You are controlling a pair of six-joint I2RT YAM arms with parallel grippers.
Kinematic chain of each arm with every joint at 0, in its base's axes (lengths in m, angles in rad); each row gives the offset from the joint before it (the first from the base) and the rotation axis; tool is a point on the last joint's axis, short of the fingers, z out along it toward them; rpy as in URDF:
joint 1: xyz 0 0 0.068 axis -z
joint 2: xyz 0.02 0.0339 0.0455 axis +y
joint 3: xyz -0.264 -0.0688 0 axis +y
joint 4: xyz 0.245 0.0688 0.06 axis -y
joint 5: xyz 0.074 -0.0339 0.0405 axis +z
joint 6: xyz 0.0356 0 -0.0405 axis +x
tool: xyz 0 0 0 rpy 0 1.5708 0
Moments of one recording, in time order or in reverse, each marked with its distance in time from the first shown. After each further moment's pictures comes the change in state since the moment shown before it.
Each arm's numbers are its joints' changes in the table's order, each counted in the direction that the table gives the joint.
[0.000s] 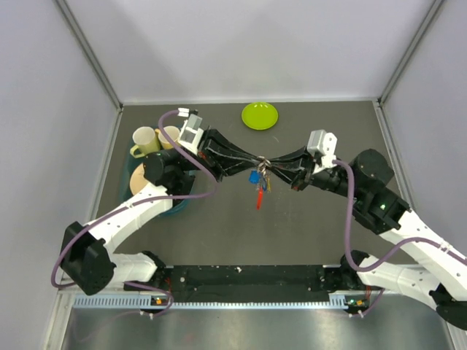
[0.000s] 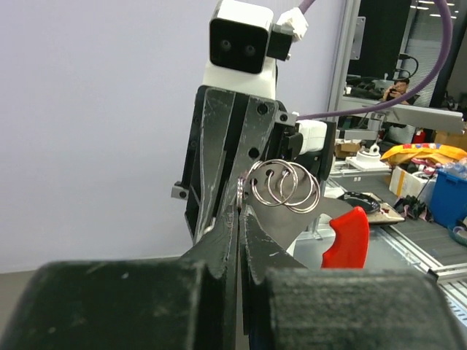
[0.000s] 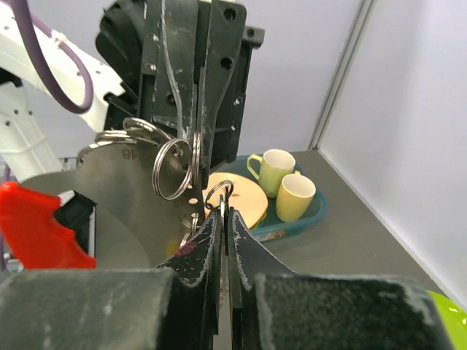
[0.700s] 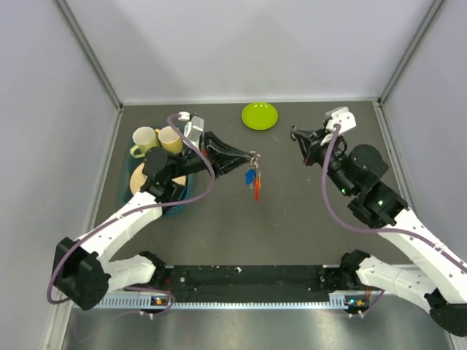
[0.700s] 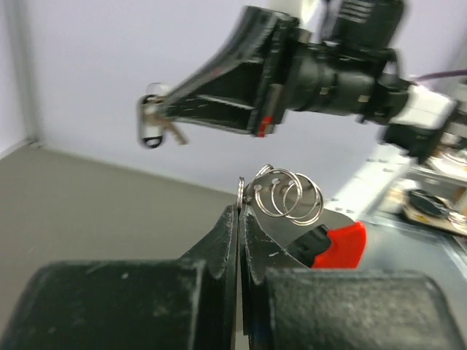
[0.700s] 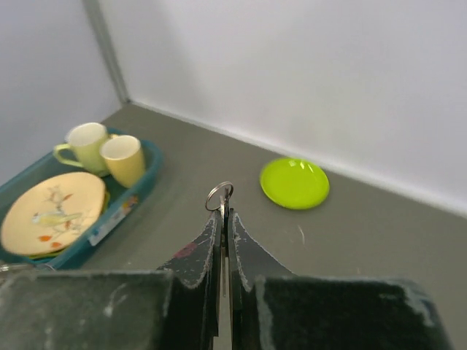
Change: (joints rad) left arm -0.088 -0.100 0.129 -0.321 0.074 0.182; right arm 0.075 0.024 0.014 -0.077 -0.627 0.045
